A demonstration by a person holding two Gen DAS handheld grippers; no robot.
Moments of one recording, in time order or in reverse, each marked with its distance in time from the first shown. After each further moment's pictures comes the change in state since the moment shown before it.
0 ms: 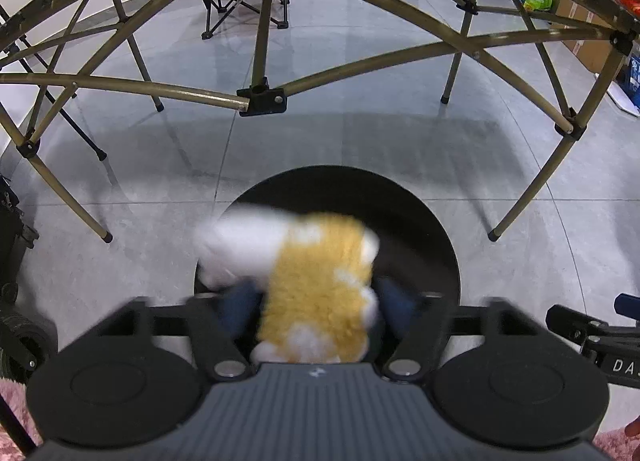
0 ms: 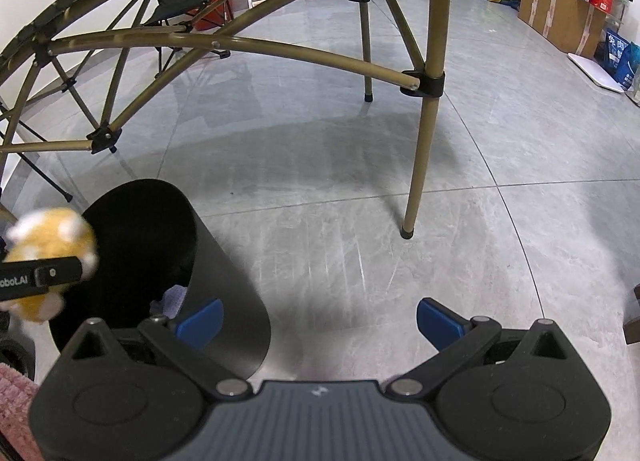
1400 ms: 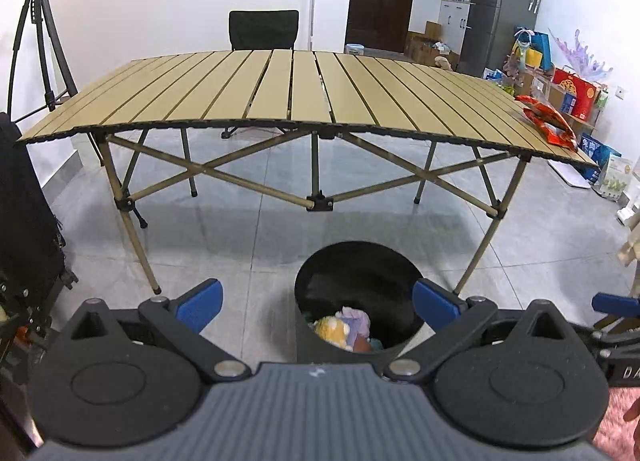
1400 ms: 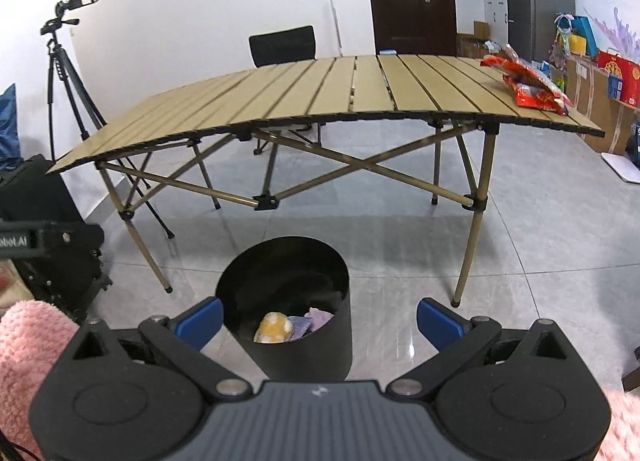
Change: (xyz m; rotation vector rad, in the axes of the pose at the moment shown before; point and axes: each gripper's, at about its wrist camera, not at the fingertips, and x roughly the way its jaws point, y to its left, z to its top) left arm -0.225 0.106 -0.077 -0.028 -0.319 -0.095; right arm -0.212 0.075 -0.069 -0.149 -0.294 0.161
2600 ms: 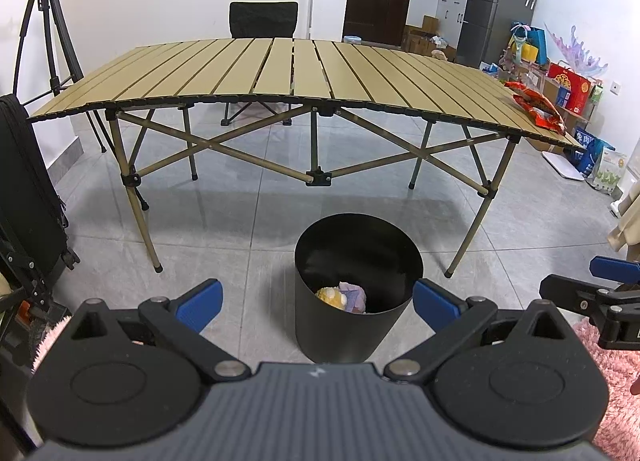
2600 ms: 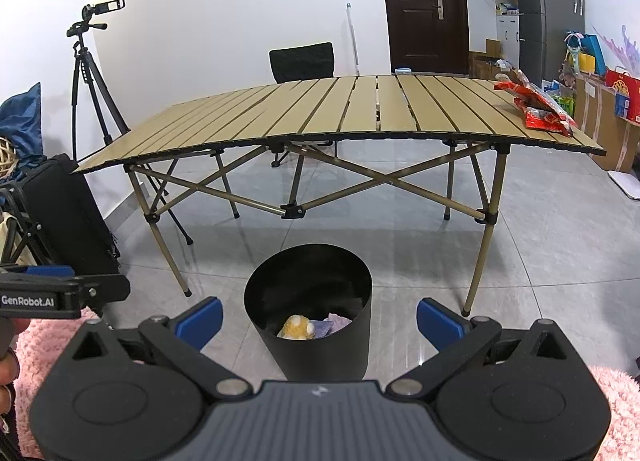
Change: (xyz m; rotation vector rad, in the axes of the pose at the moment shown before) left arm -0.026 0.006 -0.034 -0.007 0.023 -0.013; right arm -0.036 0.025 -0.014 -0.032 -0.043 0.026
